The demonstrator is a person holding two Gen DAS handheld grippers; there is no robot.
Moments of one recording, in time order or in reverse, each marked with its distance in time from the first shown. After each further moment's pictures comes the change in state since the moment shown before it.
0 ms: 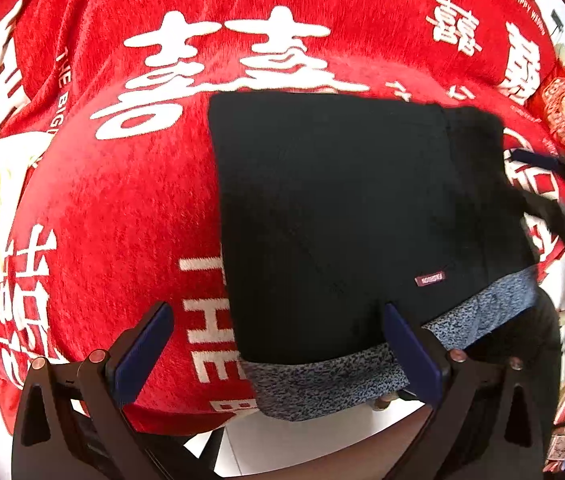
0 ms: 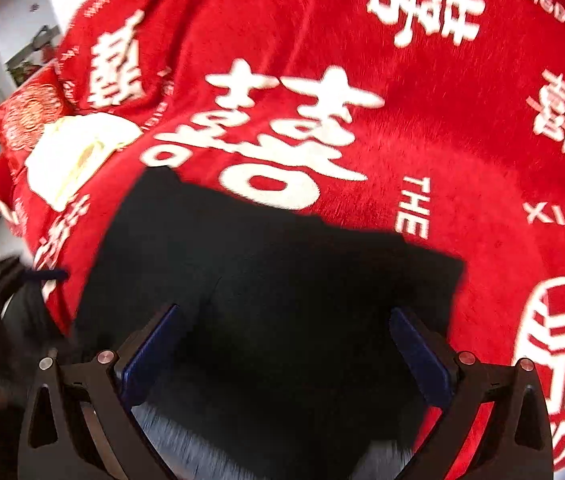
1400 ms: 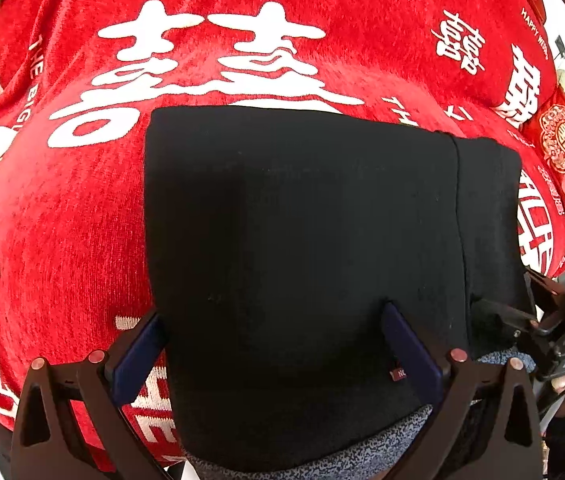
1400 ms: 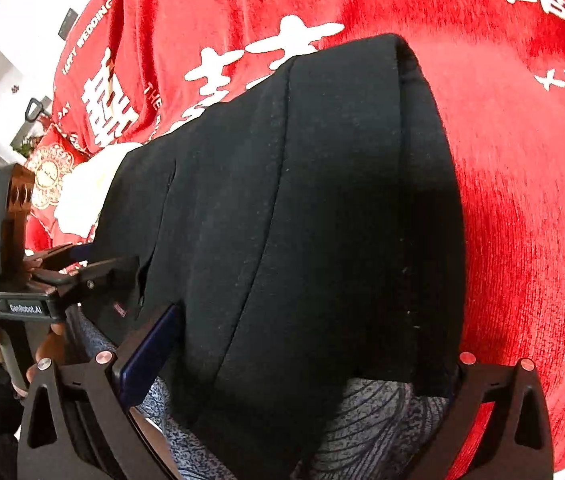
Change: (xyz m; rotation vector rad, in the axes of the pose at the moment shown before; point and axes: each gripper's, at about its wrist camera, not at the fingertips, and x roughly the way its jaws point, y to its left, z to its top) left arm 0.044 -0.013 0.032 -0.061 -0.010 -0.078; right arm 0.037 -0.047 -0.065 0.289 0.043 0.220
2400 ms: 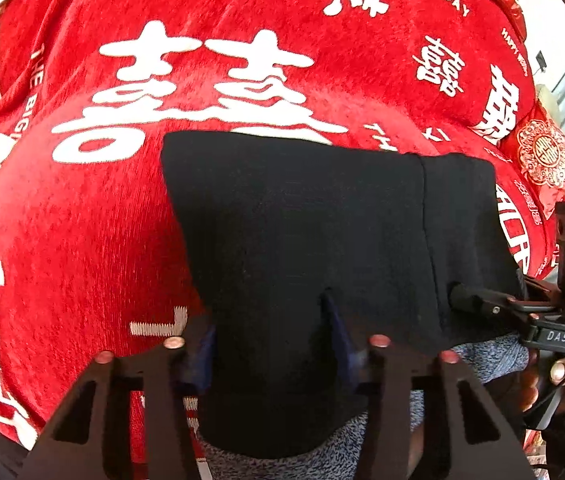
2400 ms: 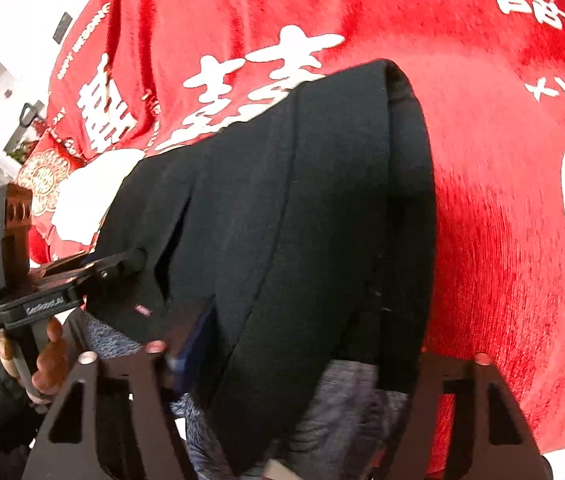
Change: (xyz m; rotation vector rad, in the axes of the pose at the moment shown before) left arm -0.028 0.008 0.003 0.002 -0.078 -0.080; right arm -0.011 0.027 0.014 0.020 -0.006 -0.034
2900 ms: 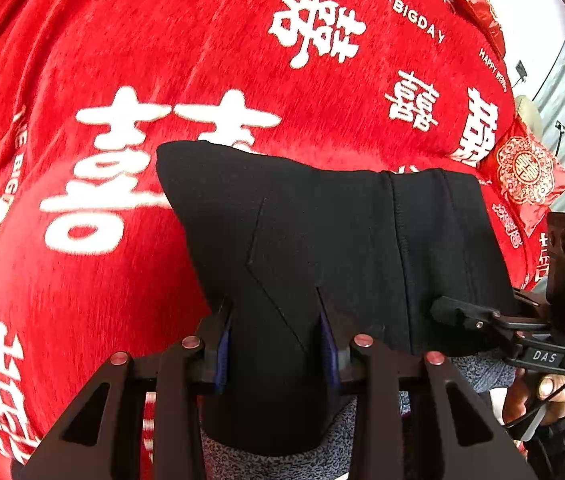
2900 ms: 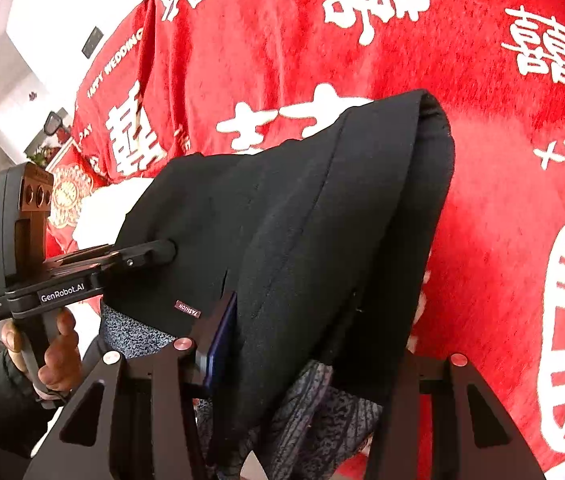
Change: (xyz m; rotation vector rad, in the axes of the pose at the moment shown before) left arm -0.031 -0.033 0.065 0.040 -0.085 -0.033; right arm -0.045 0.020 0.045 -0.048 -0.114 0.039
